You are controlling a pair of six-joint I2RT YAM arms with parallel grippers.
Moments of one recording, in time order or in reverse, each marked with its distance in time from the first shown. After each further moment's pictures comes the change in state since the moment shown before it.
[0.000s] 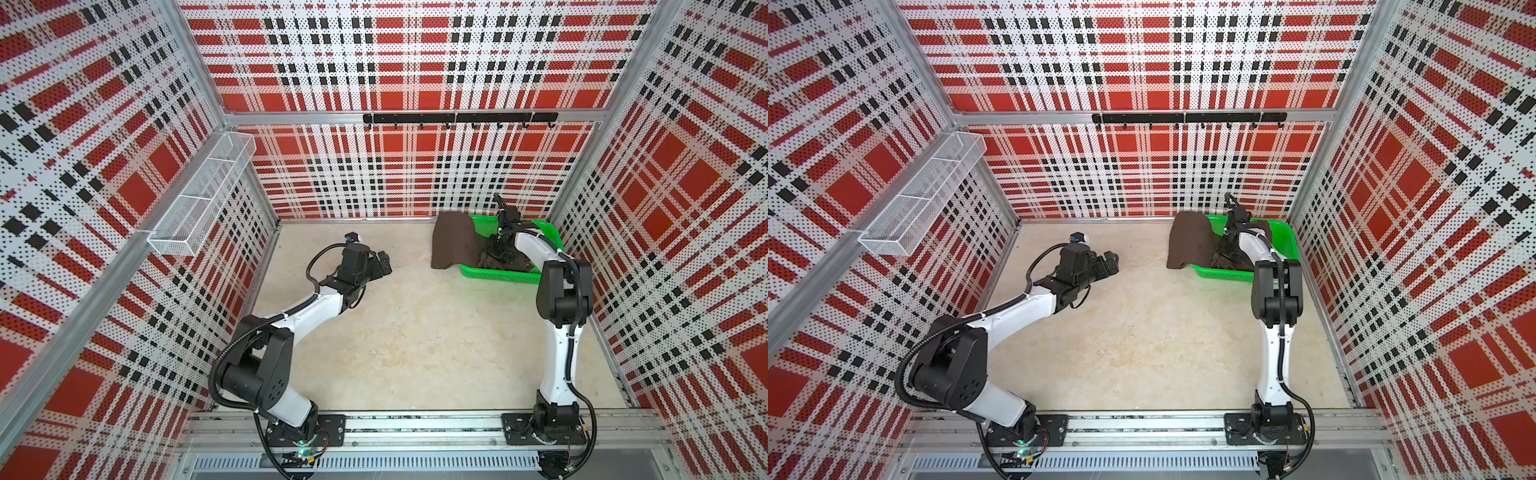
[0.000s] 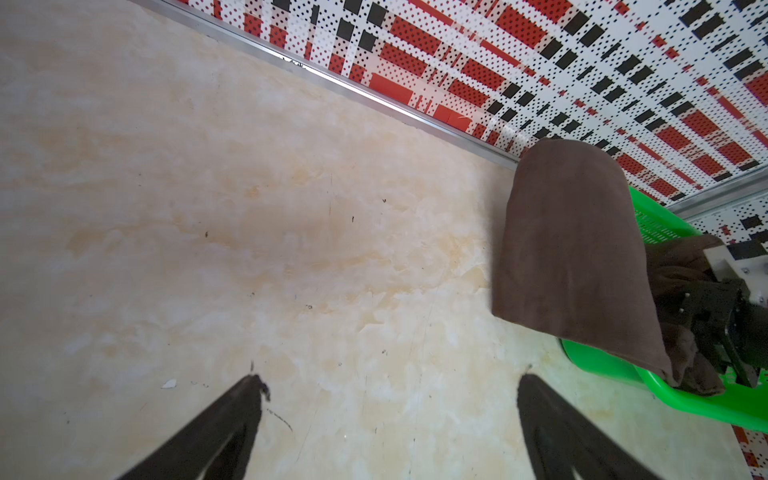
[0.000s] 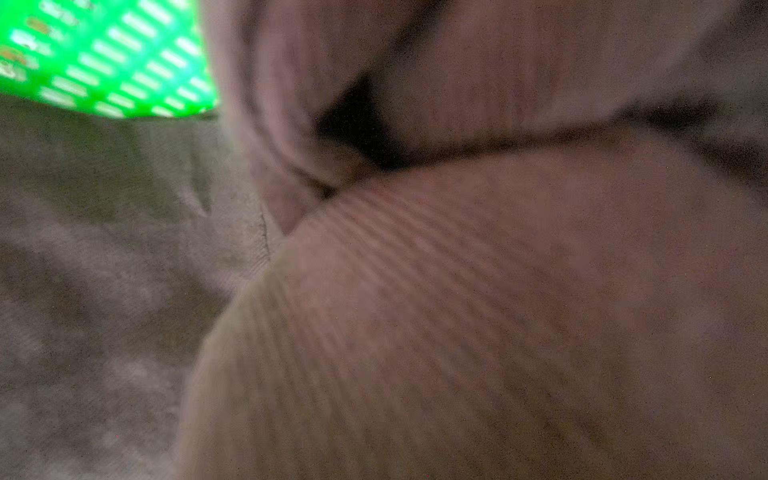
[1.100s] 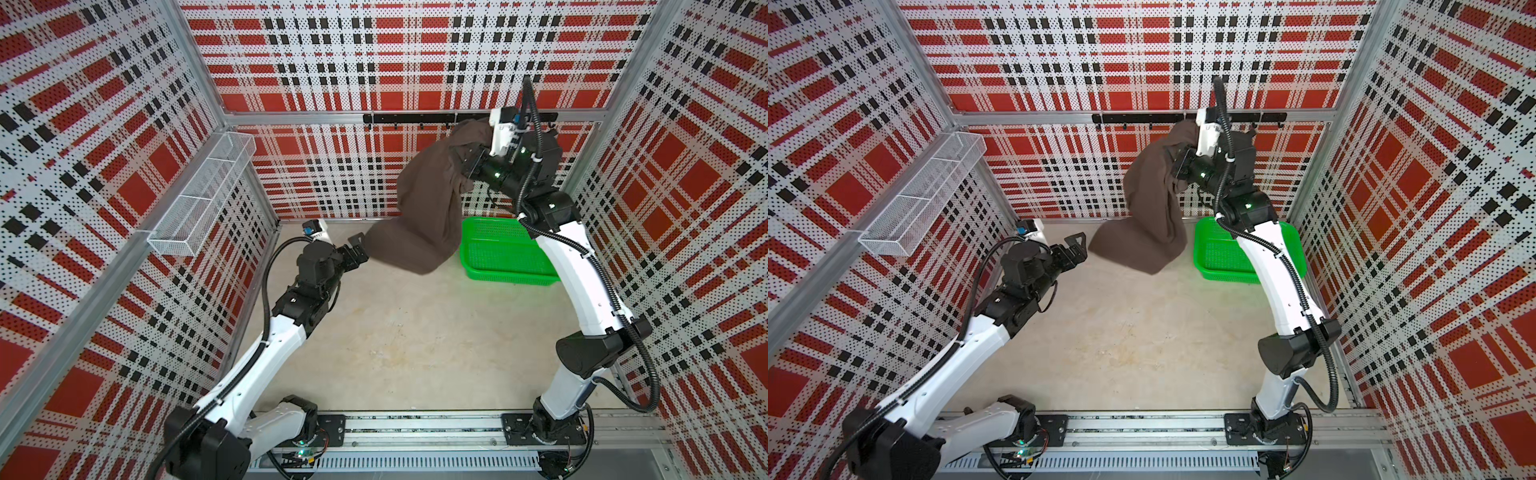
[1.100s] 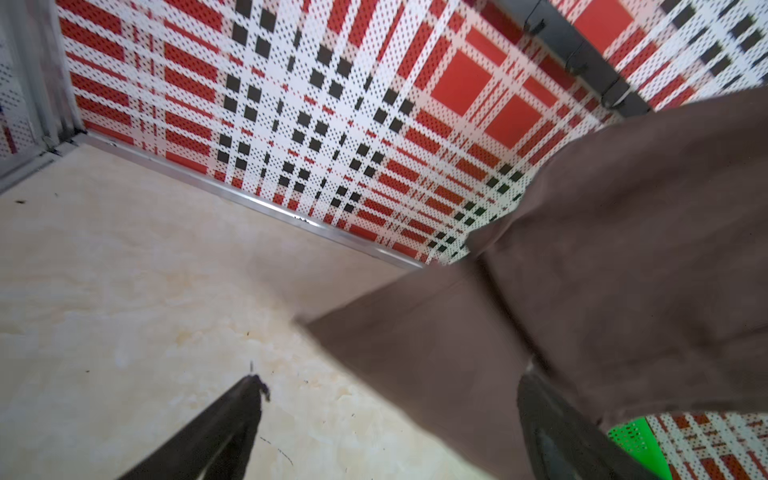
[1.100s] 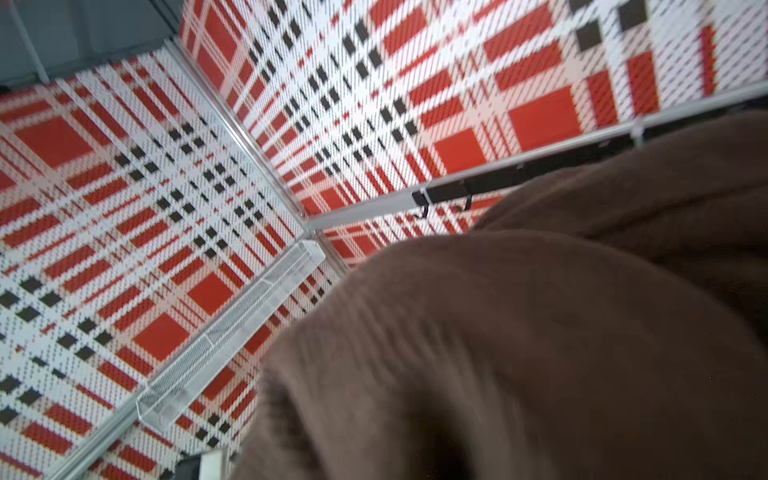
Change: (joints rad) left arm 0.059 -0.480 -0.017 -0.119 -0.079 0.014; right arm 0.367 -0.483 0.283 0.351 -0.277 -0.070
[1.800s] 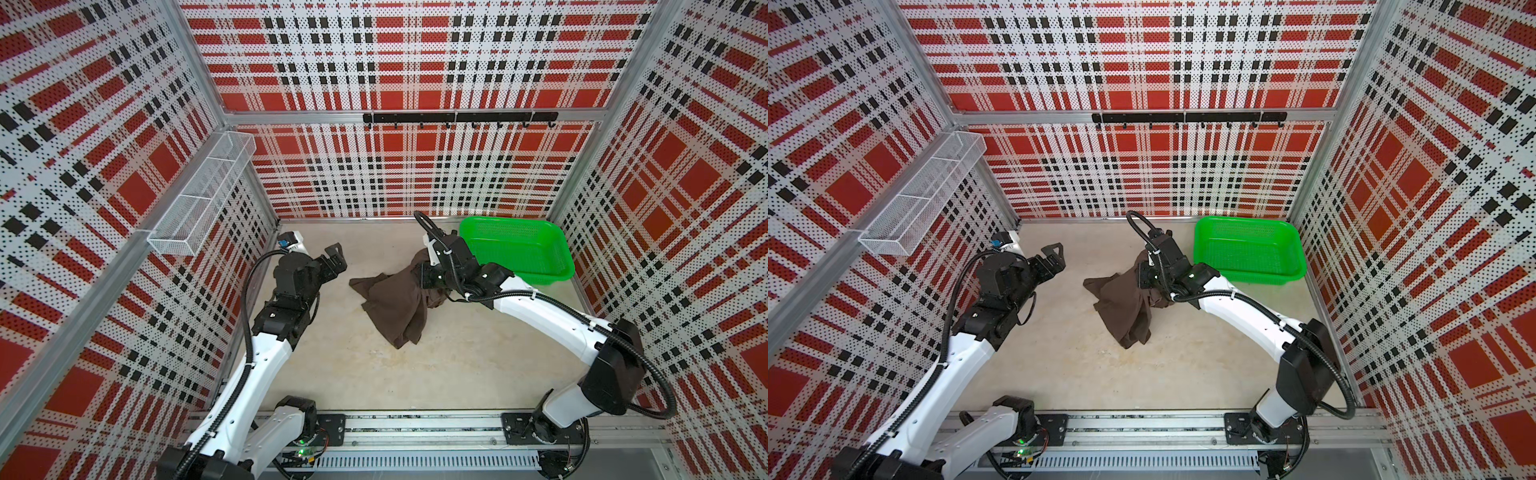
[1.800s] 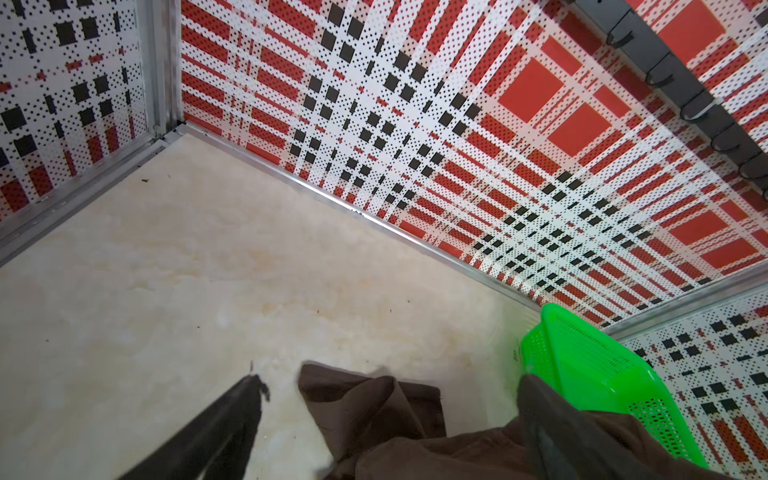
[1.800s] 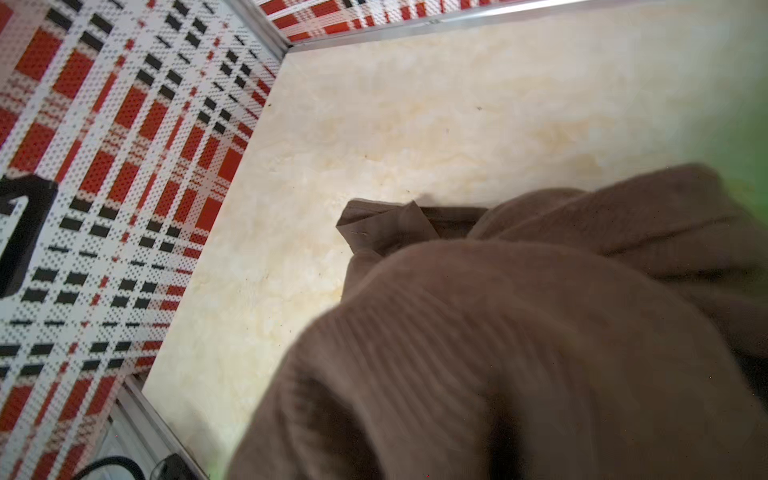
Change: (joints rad) left arm 0.160 -0.110 -0.091 -0.111 0.095 0.015; right arm 0.360 -0.227 -0.823 -0.075 0.344 0.066
